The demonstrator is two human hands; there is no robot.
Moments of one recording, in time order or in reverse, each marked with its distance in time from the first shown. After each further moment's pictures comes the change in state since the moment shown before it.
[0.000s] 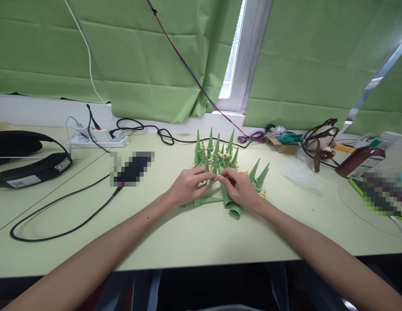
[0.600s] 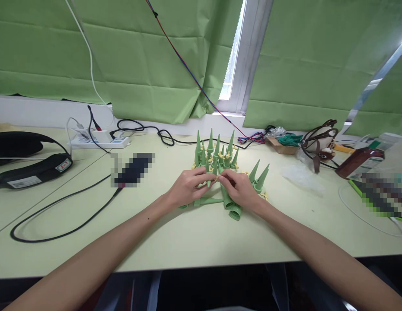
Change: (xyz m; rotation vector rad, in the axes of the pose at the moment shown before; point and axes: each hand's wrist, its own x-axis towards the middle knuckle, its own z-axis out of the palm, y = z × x) left_hand 0.000 0.001 -0.001 -0.026 -0.006 -0.008; right_hand 0.001 0.002 0.001 -0.029 -0.009 0.015
